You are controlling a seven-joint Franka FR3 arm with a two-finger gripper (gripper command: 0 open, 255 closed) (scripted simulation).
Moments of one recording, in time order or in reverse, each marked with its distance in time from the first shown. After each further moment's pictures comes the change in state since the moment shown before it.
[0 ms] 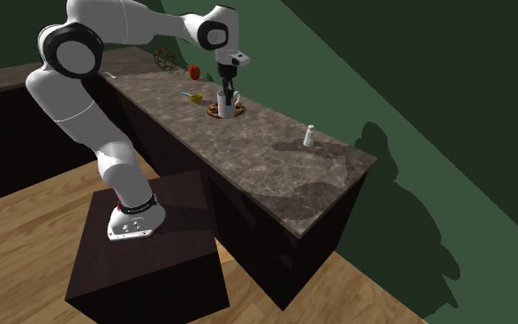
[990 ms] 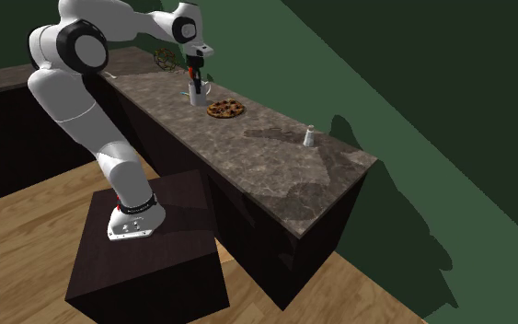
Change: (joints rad) arm 0.150 0.019 0.233 0.031 0.060 0.019 0.365
